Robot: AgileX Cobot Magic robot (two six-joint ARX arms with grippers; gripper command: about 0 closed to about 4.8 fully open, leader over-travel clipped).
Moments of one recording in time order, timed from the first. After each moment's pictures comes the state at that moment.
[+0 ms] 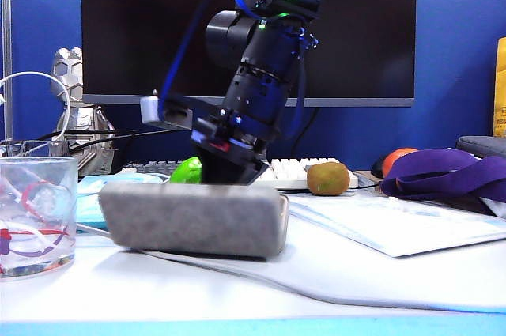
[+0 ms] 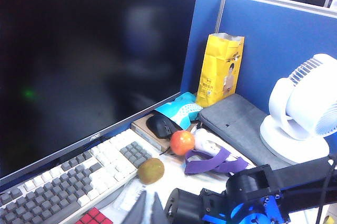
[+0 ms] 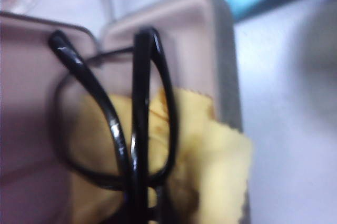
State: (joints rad) left arm -0.11 0.96 1.30 -0.39 0.72 -0.01; right arm 0.71 2.05 1.57 -0.74 -0.28 -0.48
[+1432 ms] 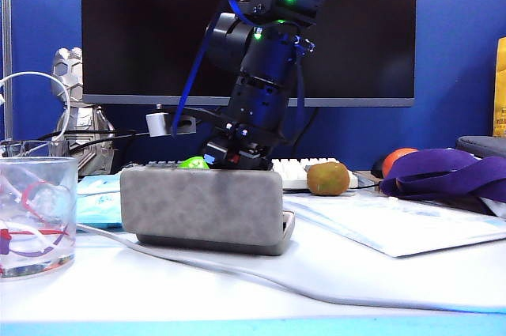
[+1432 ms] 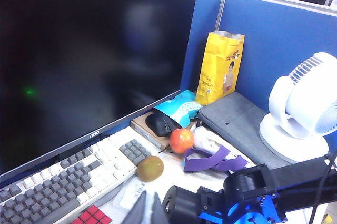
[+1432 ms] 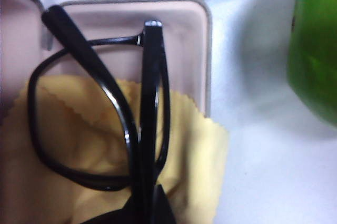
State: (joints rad) left arm -0.11 0.96 1.30 -0.39 0.72 -0.02; right arm 0.71 2.07 1.58 -0.70 -0.15 -0.55
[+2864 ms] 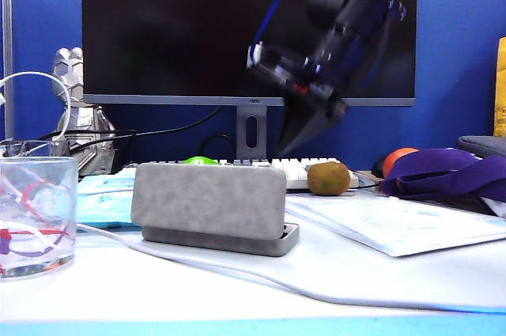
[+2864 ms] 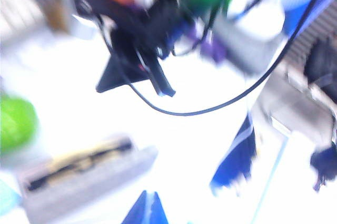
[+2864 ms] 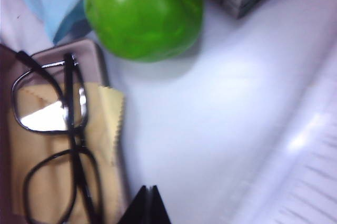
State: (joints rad) left arm -0.34 1.09 1.08 -0.61 0.69 0.08; right arm 0.44 1.95 1.58 -0.73 -0.47 -0.37
